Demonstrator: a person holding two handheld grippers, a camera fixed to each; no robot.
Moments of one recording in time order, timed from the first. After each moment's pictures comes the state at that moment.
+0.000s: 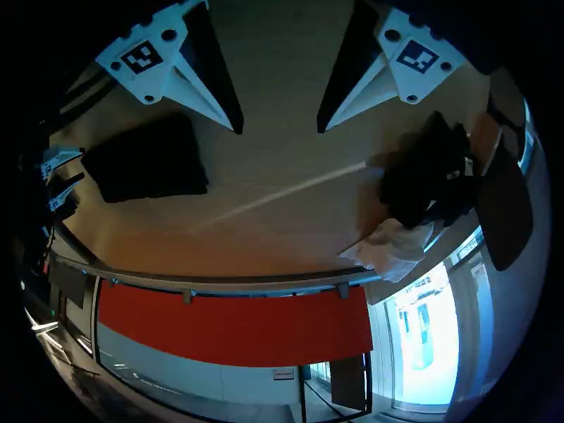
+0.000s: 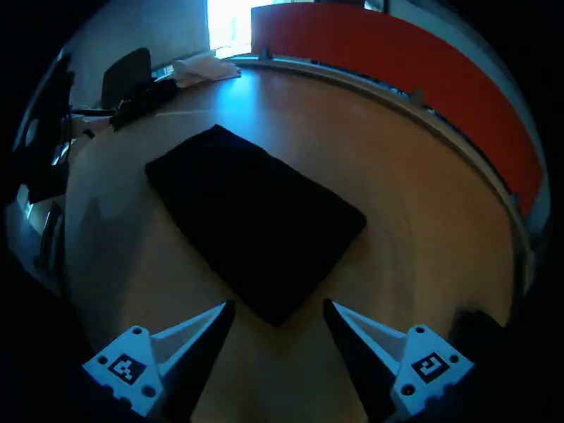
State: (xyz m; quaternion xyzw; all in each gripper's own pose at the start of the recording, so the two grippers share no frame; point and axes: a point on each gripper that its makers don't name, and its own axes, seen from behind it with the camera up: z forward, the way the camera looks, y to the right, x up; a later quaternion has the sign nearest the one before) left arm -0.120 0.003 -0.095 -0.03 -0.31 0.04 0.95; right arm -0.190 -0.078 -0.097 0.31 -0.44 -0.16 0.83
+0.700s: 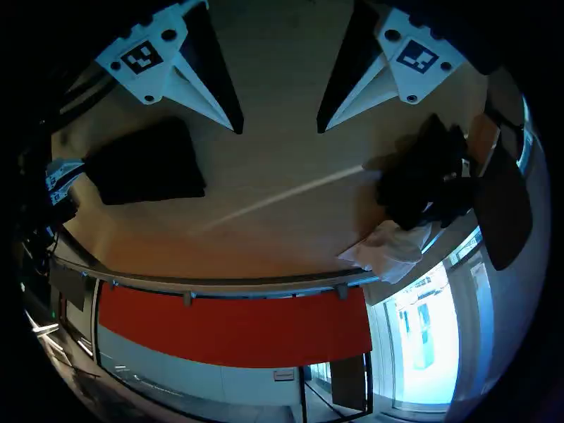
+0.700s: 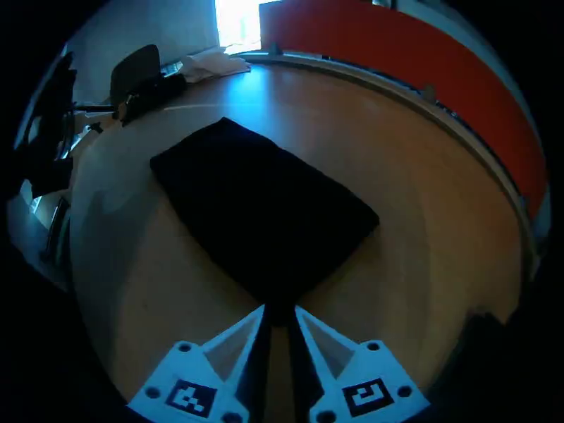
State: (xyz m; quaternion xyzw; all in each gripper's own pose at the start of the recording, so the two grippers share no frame) left arm -0.119 -0.001 -0.102 -0.03 -0.32 0.04 0.95; right arm -0.198 -0.081 -0.099 0.33 -0.44 -0.16 0.82
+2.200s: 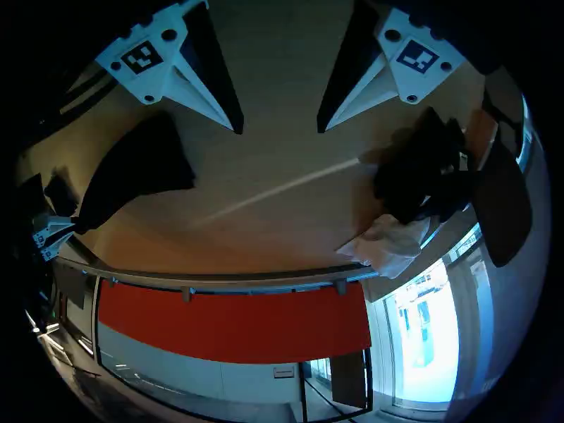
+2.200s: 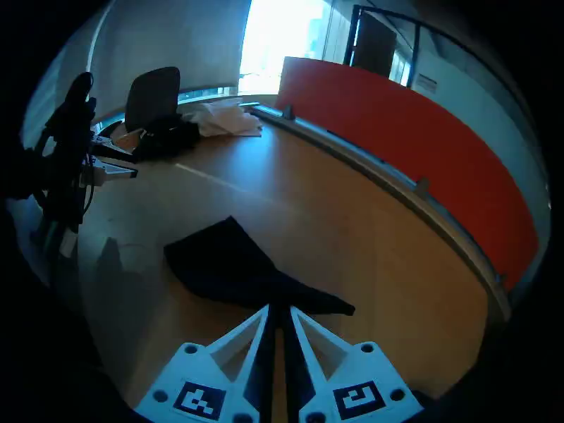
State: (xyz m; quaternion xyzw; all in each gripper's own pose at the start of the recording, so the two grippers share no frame) left arm -0.110 -0.005 -0.095 -0.03 -0.31 0.04 0.95; right arm -0.061 -0.130 -0.035 0.35 -0.32 -0.21 0.85
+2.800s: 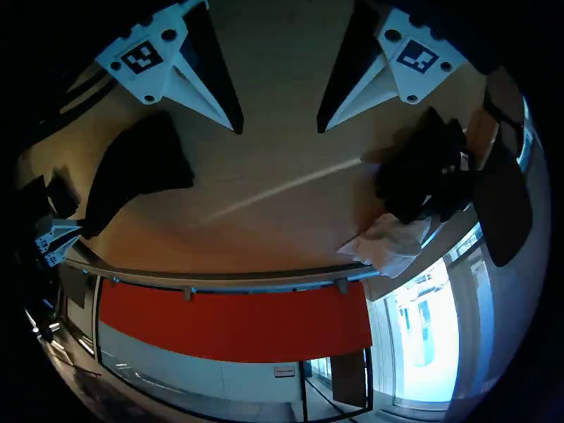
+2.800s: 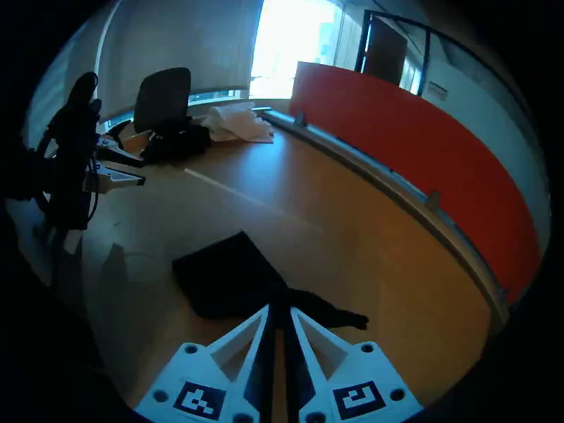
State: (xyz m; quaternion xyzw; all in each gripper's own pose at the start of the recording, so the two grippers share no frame) left arm -0.109 -0.001 -0.095 -0.03 -0.31 0.04 0.95; right arm -0.057 -0.162 -0.027 0.38 -0.31 -0.22 0.84
